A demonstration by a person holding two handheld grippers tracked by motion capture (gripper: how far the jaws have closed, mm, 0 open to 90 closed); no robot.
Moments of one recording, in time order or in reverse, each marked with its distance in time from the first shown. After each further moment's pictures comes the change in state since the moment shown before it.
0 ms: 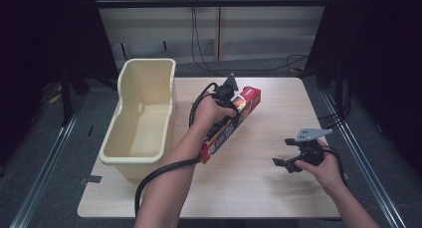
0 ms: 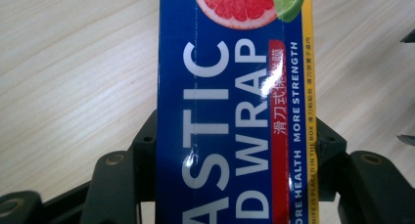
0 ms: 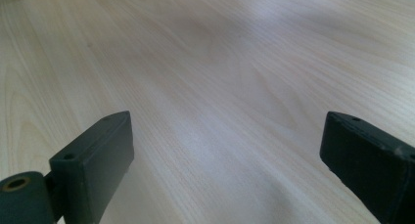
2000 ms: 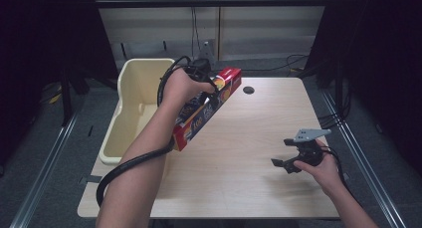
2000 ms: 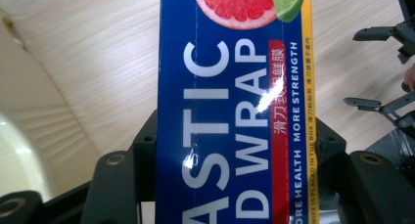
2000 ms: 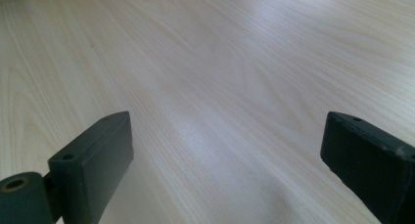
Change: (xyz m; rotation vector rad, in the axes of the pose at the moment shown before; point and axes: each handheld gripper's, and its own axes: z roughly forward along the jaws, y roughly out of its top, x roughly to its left) left arm 0.013 -0.021 -0.120 0.004 0.040 -0.114; right arm 0.003 0.002 0.002 0.008 0.013 -0.002
